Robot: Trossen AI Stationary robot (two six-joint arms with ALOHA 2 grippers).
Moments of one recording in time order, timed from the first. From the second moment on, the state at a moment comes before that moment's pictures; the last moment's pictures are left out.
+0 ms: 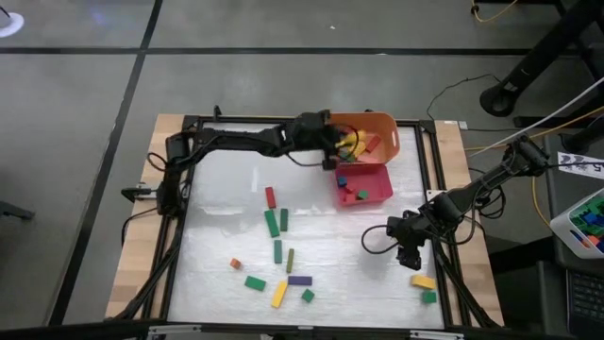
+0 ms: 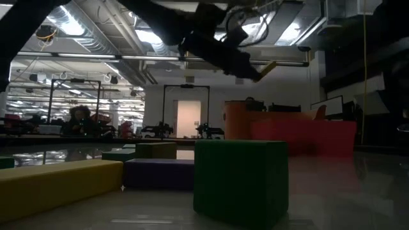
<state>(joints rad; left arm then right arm) 0.31 2.00 1.49 0.19 -0.03 0.44 0.56 1.08 0.75 -0.85 -0.18 0.89</state>
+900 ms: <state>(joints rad) 0.36 2.02 1.49 0.18 -0.04 0.32 1.18 1.35 0.75 -0.75 0.01 1.47</state>
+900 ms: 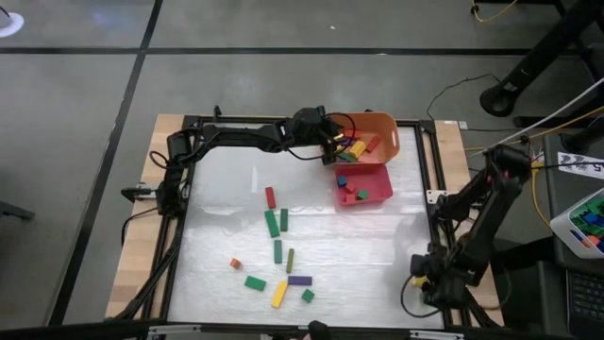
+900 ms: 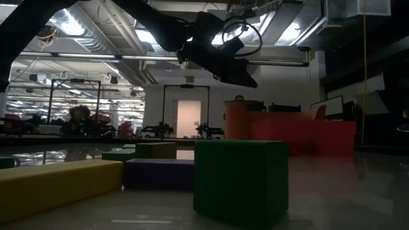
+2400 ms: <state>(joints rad) 0.00 1.53 1.49 -1.13 -0.04 -0.23 0.47 1.53 0.95 -0.77 0.63 0.27</state>
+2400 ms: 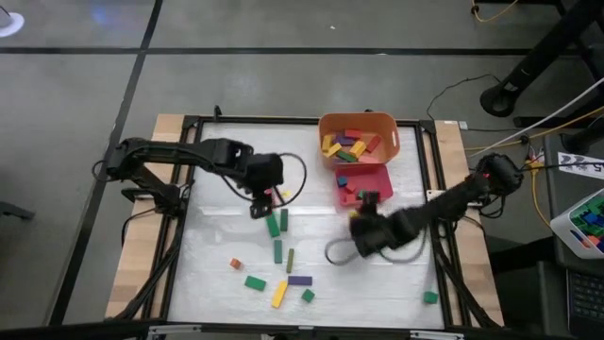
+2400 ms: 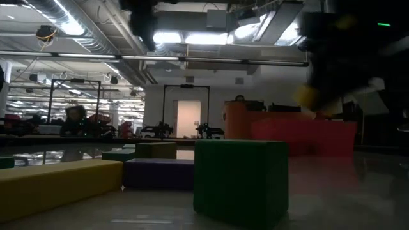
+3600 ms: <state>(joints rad) -0.56 1.53 1.29 -1.21 -0.07 -1.56 -0.41 1.53 1.20 -0.64 0.48 -0.48</state>
